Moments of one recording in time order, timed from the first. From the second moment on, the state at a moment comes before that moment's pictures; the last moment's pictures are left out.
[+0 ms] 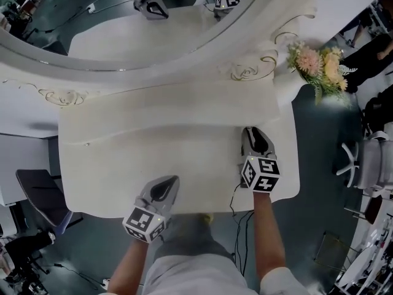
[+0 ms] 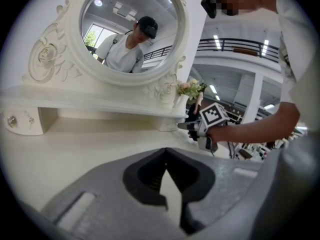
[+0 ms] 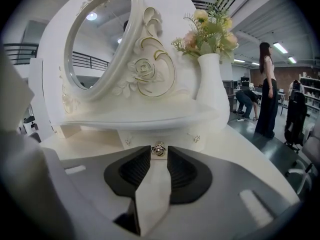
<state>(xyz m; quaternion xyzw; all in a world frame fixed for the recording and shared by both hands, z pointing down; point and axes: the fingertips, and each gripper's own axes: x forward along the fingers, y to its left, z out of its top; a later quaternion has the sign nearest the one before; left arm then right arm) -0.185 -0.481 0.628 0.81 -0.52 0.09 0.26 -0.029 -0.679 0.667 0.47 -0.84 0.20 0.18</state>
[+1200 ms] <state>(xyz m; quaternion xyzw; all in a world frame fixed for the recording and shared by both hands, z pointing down) -0.153 -0.338 0.524 0.79 -0.59 0.05 0.16 0.025 -0.457 0.553 0.41 -0.88 0.16 0.15</state>
